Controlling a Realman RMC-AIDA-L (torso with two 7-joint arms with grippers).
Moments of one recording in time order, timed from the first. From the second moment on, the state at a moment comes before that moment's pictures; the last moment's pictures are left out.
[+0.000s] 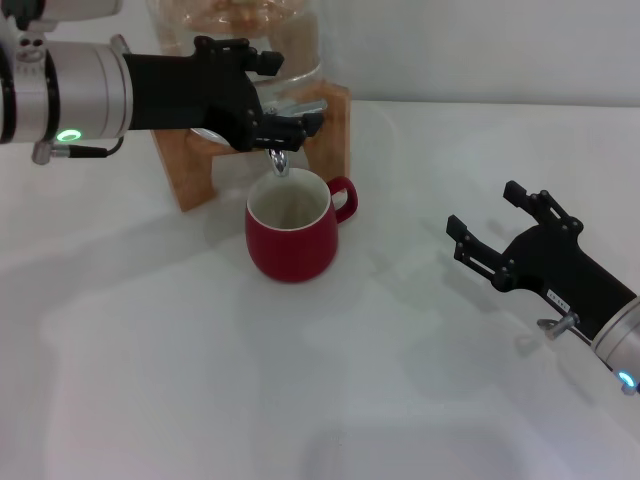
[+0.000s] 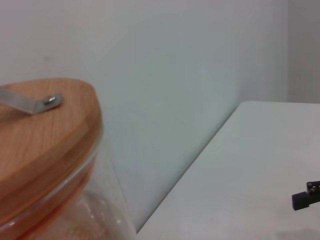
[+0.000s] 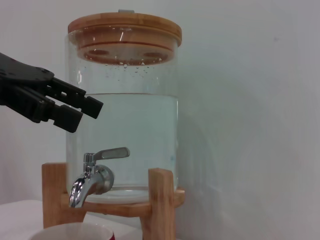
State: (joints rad) left arm -0.50 -2.07 1.18 1.33 -1.15 -1.23 1.34; right arm 0.38 2.01 0.68 0.44 -2.59 -1.06 0.20
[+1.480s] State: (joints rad) left arm -0.57 -2.08 1.18 1.22 -1.12 -1.22 1.39; right arm 0.39 2.01 0.68 0.44 -2.59 -1.07 0.20
